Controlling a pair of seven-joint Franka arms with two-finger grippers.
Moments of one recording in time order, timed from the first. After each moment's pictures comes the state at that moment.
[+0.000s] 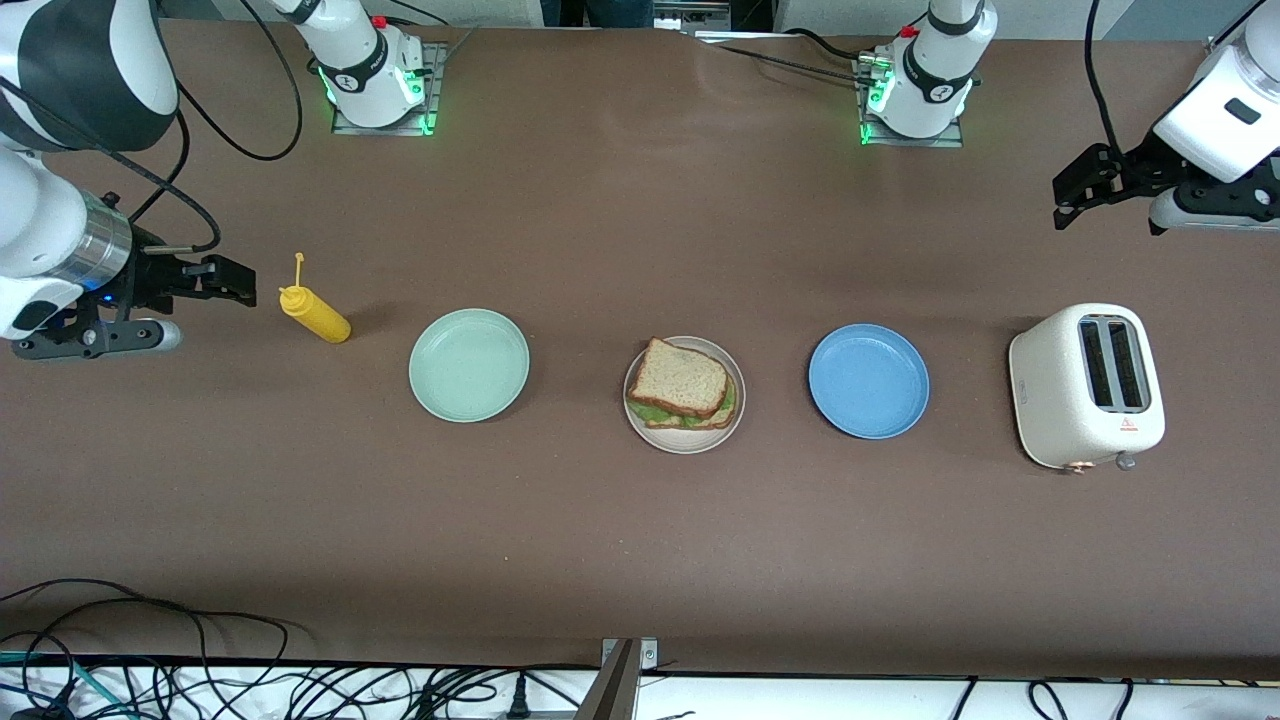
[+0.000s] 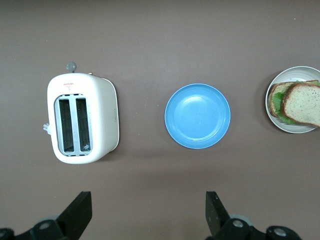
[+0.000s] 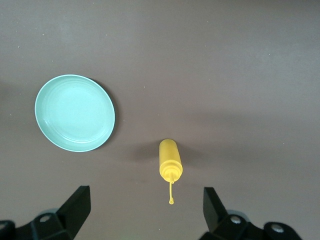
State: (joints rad) left arm -0.01 -0.07 -0.10 -1.63 0.03 1.56 -0.04; right arm 0.07 0.21 0.02 -1.50 -0.03 1.59 -0.02
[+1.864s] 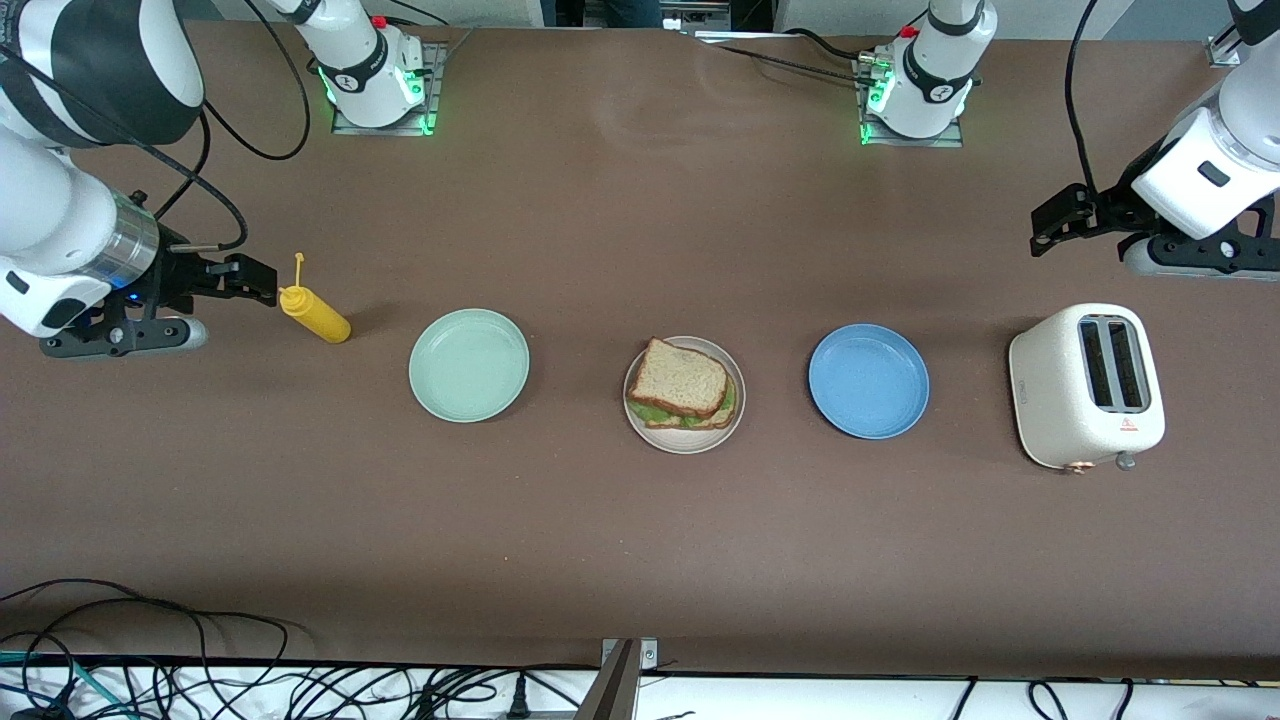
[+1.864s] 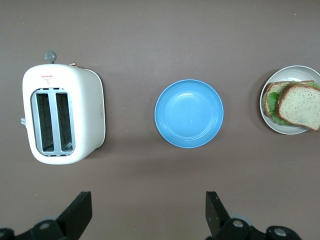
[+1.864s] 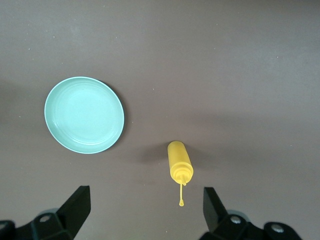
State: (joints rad) left arm 0.01 0.01 -0.10 -1.61 -0.01 1.56 -0.06; right arm 0.09 0.21 0.04 -1.50 -0.03 1.60 0.02
